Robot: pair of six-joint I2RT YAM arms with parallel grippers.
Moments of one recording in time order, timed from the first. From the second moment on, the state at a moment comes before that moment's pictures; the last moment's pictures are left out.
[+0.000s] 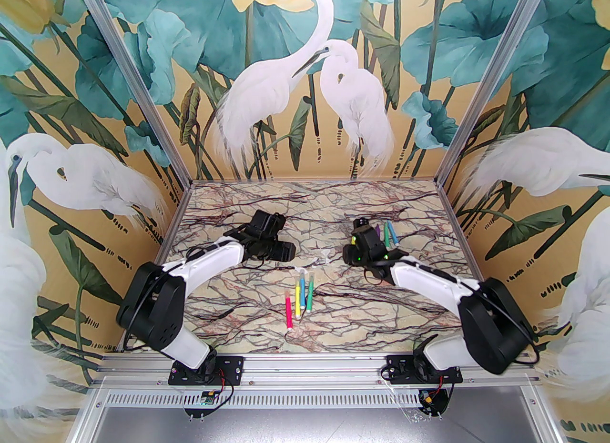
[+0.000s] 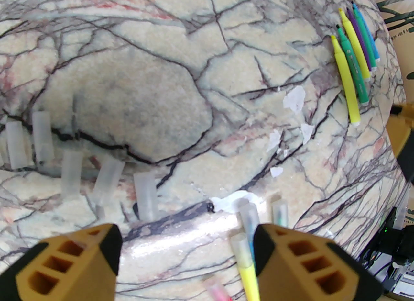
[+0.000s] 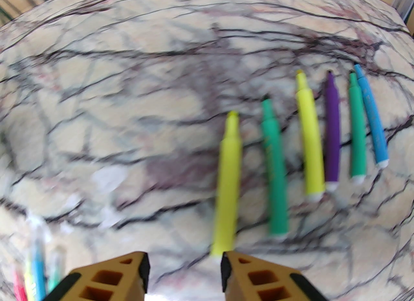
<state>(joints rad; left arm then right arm) -0.46 1.56 1.00 -0.43 0.14 -0.28 0.60 1.41 0.76 -0.22 0.16 0.45</state>
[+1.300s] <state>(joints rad) -0.37 1.36 0.74 -0.22 0.09 -0.31 1.03 1.65 0.86 -0.28 0.15 0.66</state>
